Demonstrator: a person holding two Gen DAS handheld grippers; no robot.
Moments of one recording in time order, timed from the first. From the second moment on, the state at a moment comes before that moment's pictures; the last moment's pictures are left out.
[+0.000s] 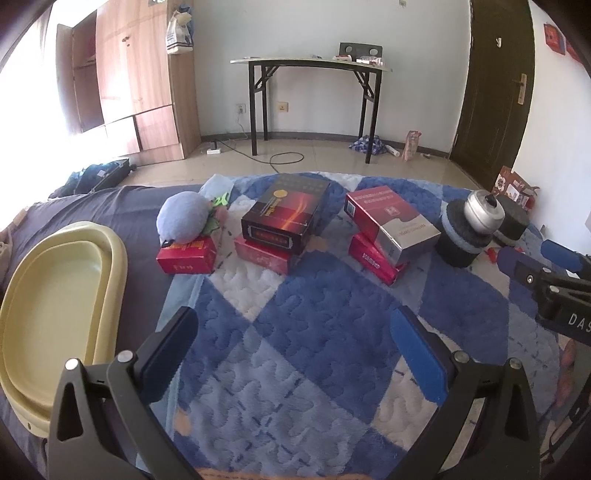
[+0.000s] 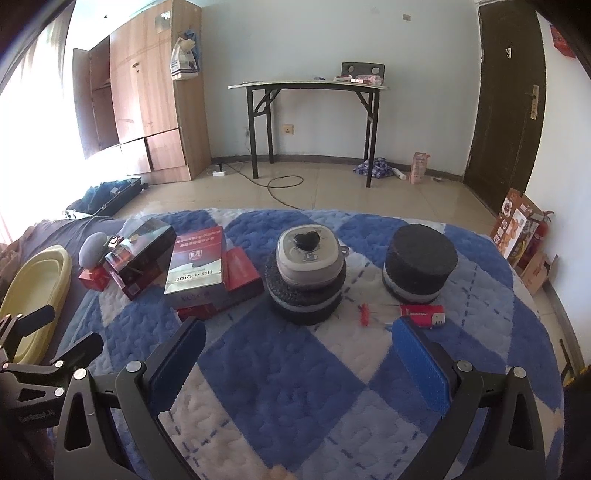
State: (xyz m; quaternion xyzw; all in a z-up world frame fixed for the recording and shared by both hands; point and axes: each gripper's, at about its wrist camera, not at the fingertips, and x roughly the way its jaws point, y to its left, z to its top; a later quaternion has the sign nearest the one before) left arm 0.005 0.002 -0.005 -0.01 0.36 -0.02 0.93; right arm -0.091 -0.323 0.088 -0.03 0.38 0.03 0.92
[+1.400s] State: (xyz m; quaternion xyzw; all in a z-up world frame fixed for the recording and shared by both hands) left arm 0.006 0.001 -0.006 -0.01 0.38 -0.01 0.93; right arm -0.085 -0.317 0.078 -0.03 0.40 0.03 0.92
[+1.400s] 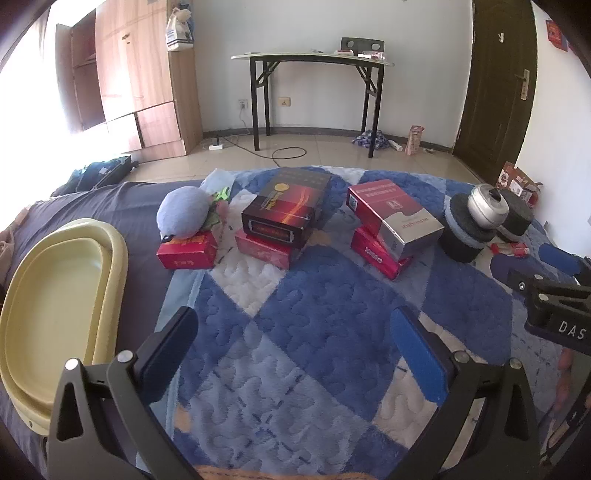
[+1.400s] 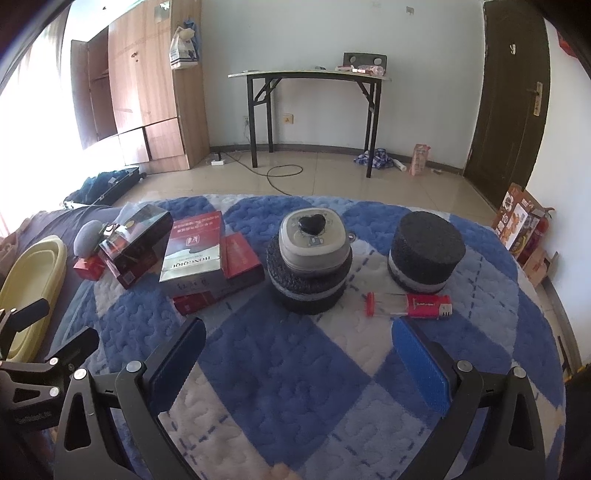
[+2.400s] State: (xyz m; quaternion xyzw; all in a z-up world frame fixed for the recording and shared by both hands) left arm 0.075 0.099 0.068 -0.08 0.32 0.03 0.94; right arm -0.100 -0.438 0.100 0.09 0.34 -0.08 0.93
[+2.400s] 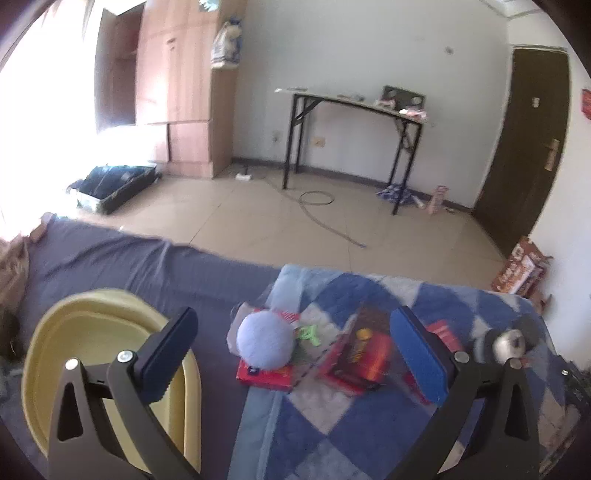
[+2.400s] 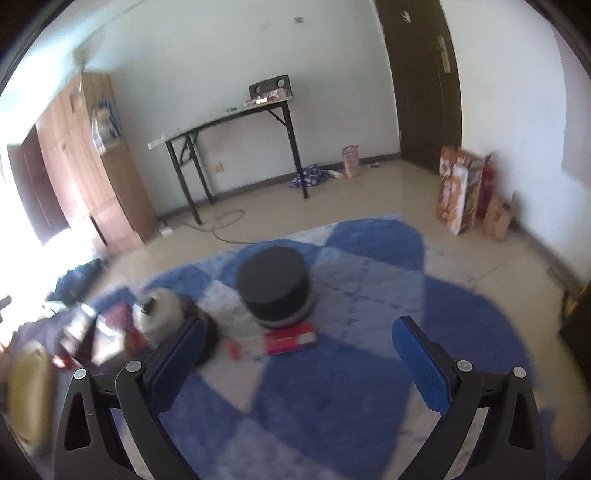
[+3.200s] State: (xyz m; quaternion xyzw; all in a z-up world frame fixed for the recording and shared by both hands) left arm 0.118 0.136 -0.007 -0.10 0.38 0.04 0.92; right arm -0.021 -0.401 0.022 0.02 0.42 -0.07 0.90
